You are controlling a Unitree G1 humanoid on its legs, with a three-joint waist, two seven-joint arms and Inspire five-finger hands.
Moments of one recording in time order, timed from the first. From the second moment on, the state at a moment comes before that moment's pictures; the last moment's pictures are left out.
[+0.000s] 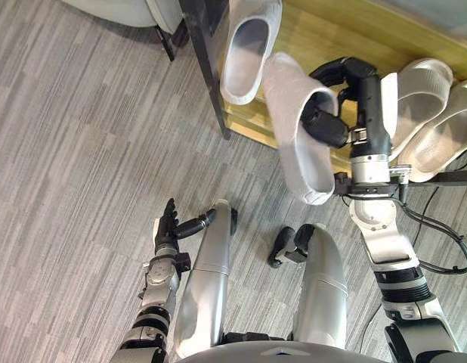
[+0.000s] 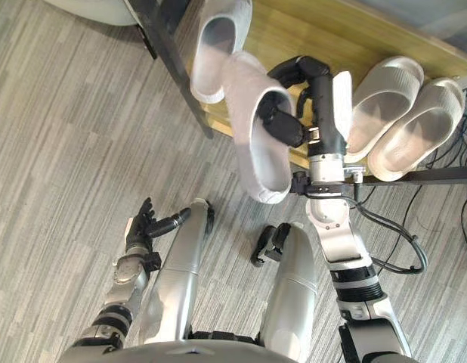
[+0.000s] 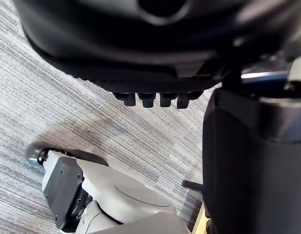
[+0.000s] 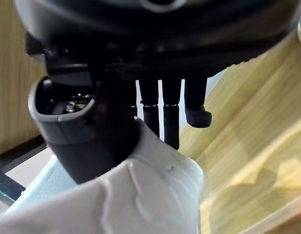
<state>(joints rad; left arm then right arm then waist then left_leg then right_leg) -0.15 0.08 0.11 0.74 -0.17 -0.24 0.11 -0.36 -0.38 0.04 -0.14 -0.29 -0.15 -0.37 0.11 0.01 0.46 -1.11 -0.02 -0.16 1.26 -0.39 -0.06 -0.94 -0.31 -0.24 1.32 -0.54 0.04</state>
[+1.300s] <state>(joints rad) -0.16 0.05 0.08 0.72 -0.17 -0.23 0.21 -0.93 -0.38 -0.01 0.48 -0.47 0.08 -0.57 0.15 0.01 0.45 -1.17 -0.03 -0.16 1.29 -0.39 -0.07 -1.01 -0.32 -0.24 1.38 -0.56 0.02</state>
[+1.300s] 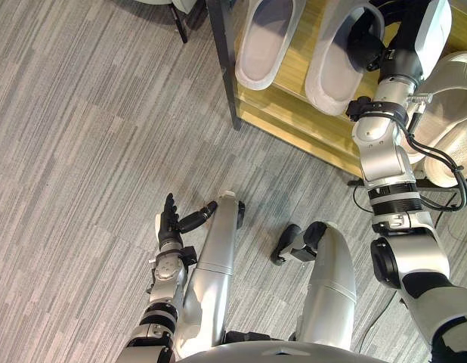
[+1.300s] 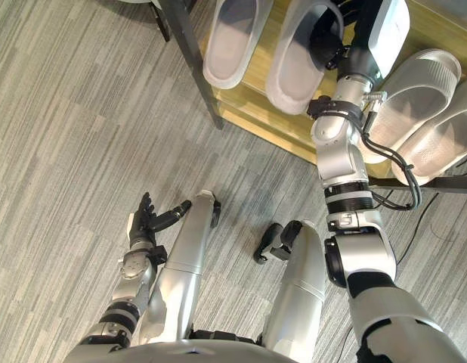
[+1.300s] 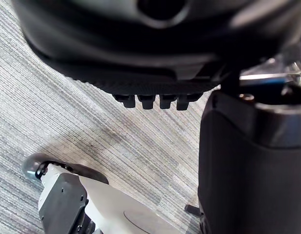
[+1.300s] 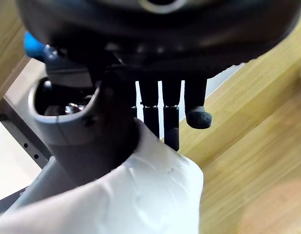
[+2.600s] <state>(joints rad) -0.16 0.07 0.05 0.80 -0.23 -0.21 0.22 -0.99 -0.34 0.08 0.52 -0.35 0.07 -0.57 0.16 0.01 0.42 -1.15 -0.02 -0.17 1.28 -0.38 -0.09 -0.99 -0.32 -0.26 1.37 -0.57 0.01</state>
